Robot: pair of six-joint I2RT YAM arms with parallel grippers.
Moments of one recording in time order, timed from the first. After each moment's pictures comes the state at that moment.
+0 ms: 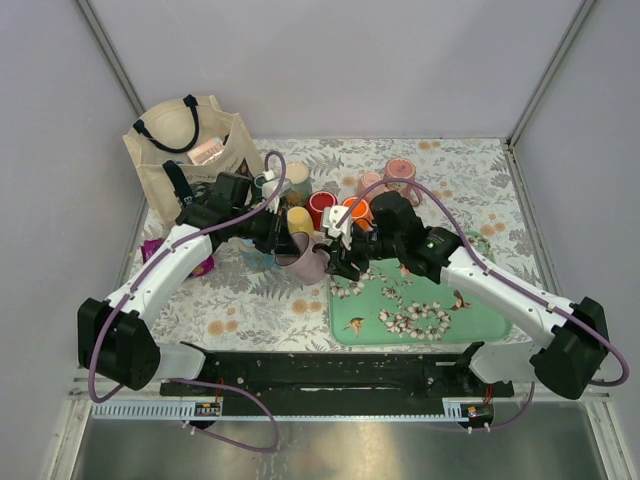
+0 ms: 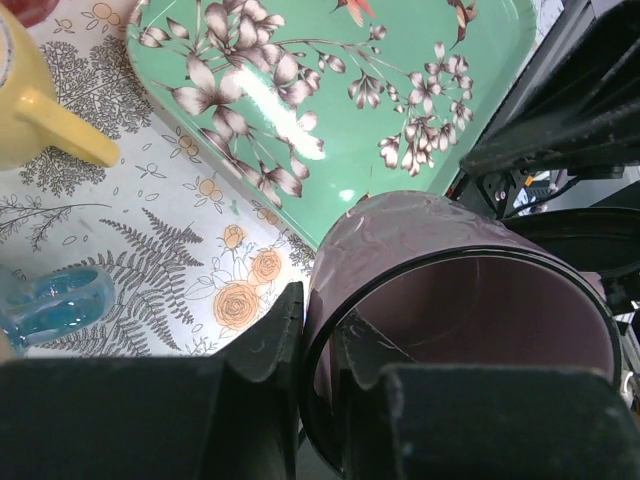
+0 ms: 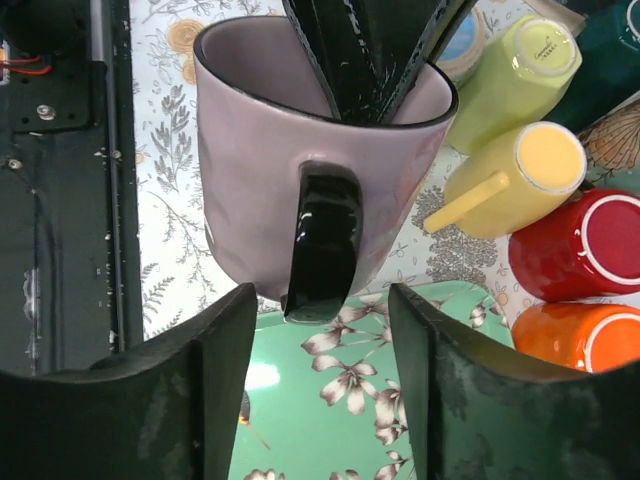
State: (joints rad) left arm -0.37 1.33 1.11 -0.65 0.74 -0.07; right arm 0.78 1.29 1.09 -0.35 -0.53 -0.40
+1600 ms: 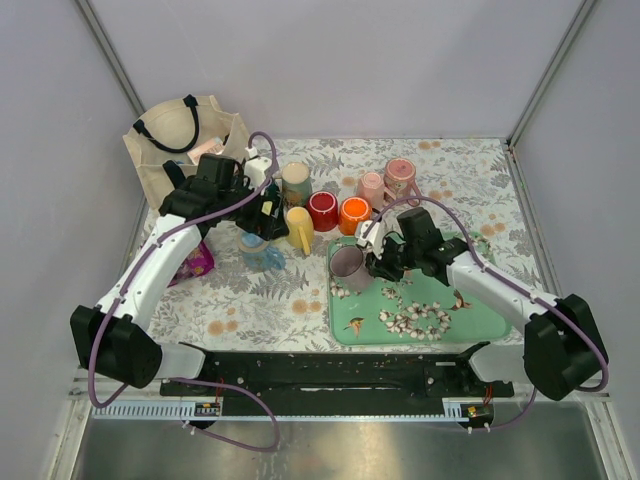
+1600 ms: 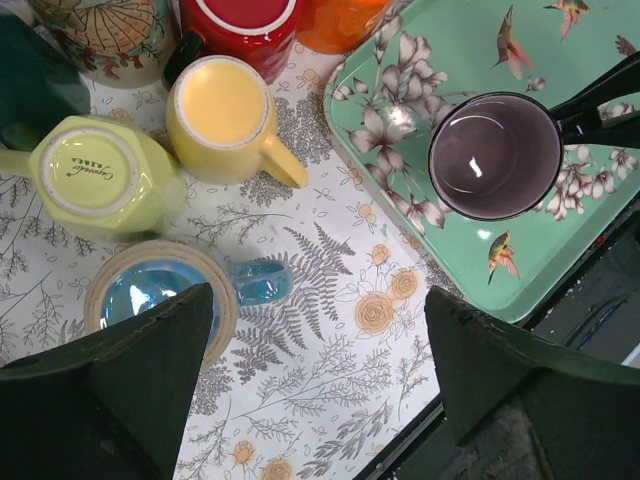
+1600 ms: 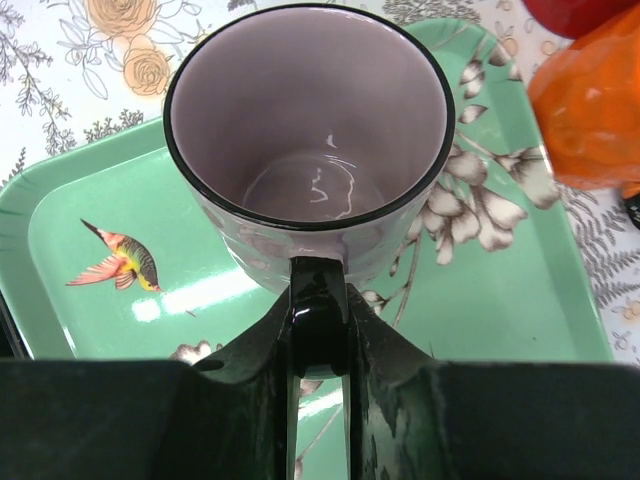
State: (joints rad) left arm -0.30 1.33 1.28 -0.75 0.46 0.09; right arm 0.53 1.29 0.81 -0.36 -0.47 -0.56
